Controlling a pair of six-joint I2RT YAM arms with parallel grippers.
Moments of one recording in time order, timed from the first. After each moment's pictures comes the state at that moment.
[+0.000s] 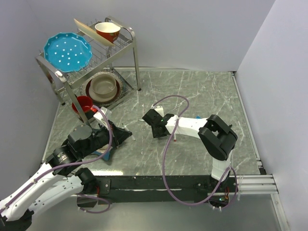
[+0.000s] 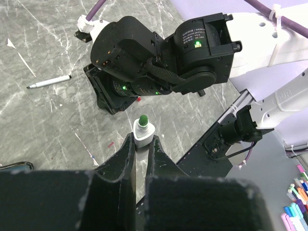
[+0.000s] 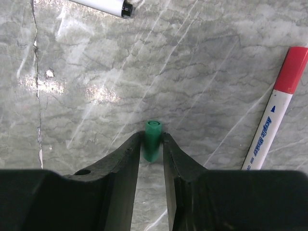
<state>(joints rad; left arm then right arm) -0.80 0.55 0.74 -0.39 0.07 -0.51 0.88 1.85 1.16 -0.48 0.34 0.64</state>
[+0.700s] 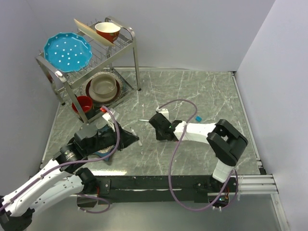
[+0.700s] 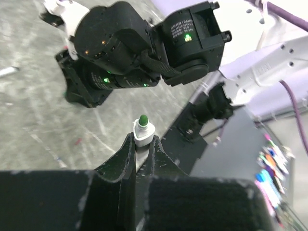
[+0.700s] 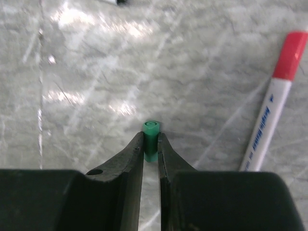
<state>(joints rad) -0.80 0.60 0.68 -0.27 0.24 -0.55 0.88 1.72 0.95 -0.27 0.32 0.64</state>
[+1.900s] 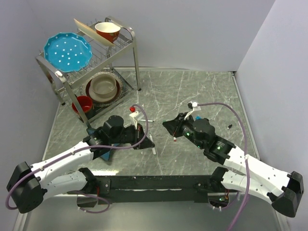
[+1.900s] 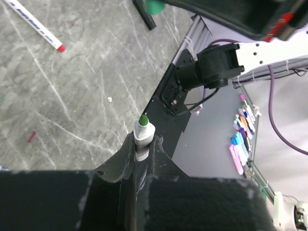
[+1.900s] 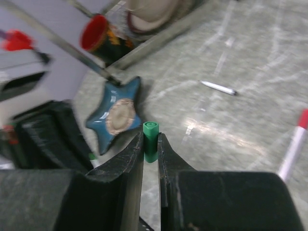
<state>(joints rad) -0.80 1.00 0.63 0.02 0.53 -0.62 0.88 0.84 0.66 -0.05 0.19 0.65</state>
